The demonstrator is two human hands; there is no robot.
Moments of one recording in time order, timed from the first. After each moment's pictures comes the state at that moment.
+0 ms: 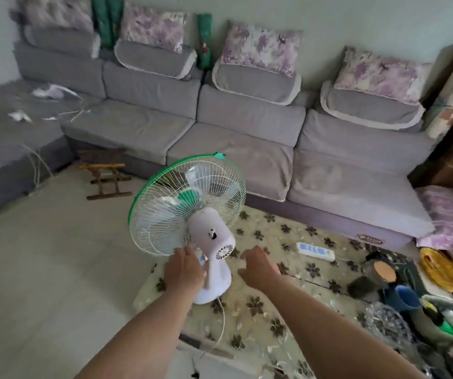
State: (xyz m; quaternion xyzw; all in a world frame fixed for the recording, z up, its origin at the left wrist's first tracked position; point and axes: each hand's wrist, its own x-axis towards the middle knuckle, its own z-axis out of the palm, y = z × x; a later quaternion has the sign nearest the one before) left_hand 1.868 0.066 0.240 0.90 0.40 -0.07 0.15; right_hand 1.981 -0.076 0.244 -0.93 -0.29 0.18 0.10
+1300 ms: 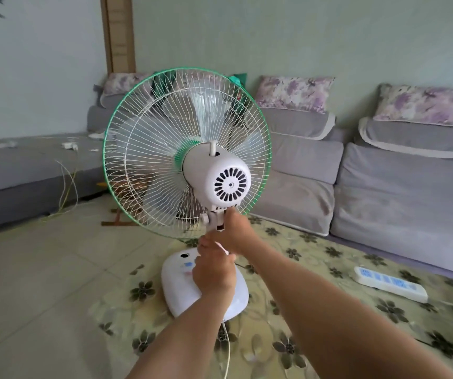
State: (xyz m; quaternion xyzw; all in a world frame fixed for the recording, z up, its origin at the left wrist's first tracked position) left_hand 1.992 0.029 -0.037 0.82 0.49 0.20 0.19; right_hand 2.063 0.020 0.024 -0.85 -0.43 0.02 0.30
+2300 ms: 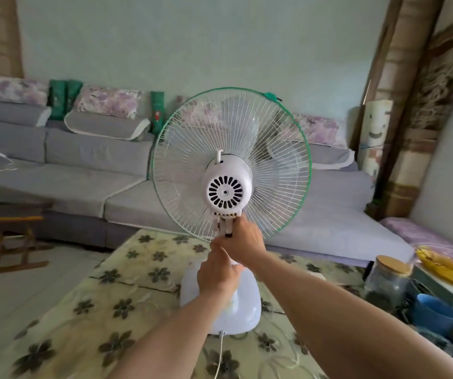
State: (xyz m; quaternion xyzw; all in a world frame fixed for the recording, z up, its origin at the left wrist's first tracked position) left_hand 2.096 -0.055 -0.014 0.89 0.25 0.20 0.32; right_hand 2.142 -0.105 0.051 -0.91 -0.24 -0.14 0.31
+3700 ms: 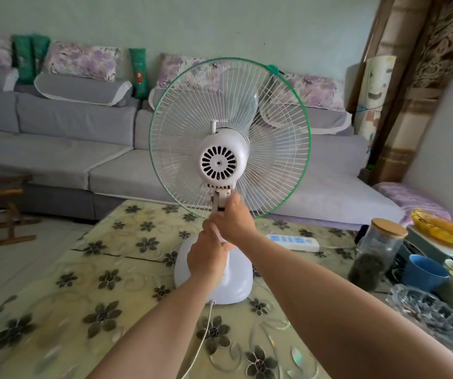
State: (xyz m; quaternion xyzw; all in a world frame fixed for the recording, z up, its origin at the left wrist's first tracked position) left_hand 2.118 -0.055 -0.065 0.89 0.22 0.23 0.33; right_hand 2.162 -0.110 0.009 -0.91 -0.21 -0.06 0.35
